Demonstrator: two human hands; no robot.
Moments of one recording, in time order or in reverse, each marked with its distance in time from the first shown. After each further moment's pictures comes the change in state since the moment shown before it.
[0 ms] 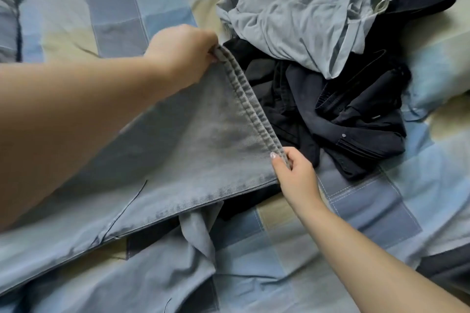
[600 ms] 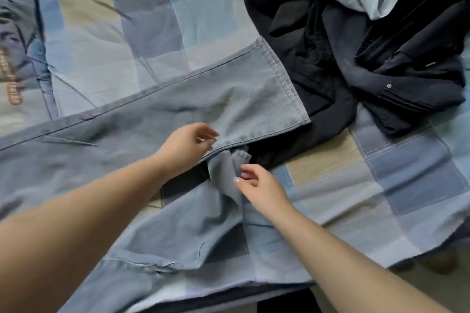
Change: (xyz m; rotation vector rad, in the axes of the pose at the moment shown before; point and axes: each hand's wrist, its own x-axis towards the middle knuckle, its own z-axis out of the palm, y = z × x) left_hand -0.188 -0.003 0.110 -0.752 -0.501 -0.427; right_hand -0.093 0.030 0.101 -0.056 -0.422 0.329
